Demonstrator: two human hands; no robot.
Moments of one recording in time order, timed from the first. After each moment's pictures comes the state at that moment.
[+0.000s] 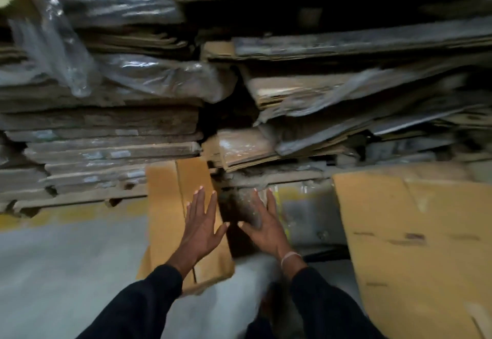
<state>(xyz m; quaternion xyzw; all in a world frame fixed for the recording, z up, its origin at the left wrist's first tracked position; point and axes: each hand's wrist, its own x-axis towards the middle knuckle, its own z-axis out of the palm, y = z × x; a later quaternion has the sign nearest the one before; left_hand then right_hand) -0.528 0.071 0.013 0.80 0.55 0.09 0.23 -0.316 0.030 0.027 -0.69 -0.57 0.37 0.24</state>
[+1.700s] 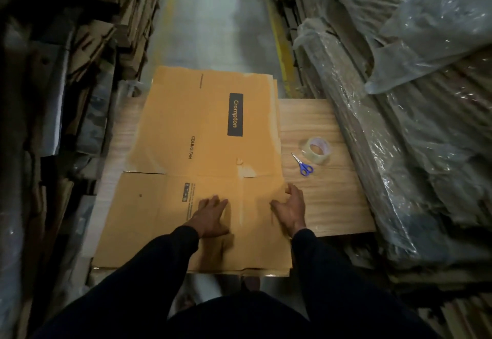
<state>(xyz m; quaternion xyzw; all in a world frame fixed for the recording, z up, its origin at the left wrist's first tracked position) 0.029 -0.065 0.042 0.90 -0.13 -0.39 0.15 -0.001 -0.314 0.047 -0.80 0.33 0.07 0.50</state>
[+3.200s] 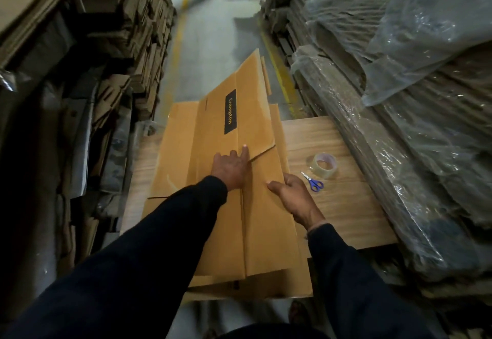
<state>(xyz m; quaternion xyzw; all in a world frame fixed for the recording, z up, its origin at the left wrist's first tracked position) 0.135 -0.124 0.204 0.96 -0.20 -0.17 -0.10 0.033 -0.278 0.181 -0.71 0.21 0.08 0.66</state>
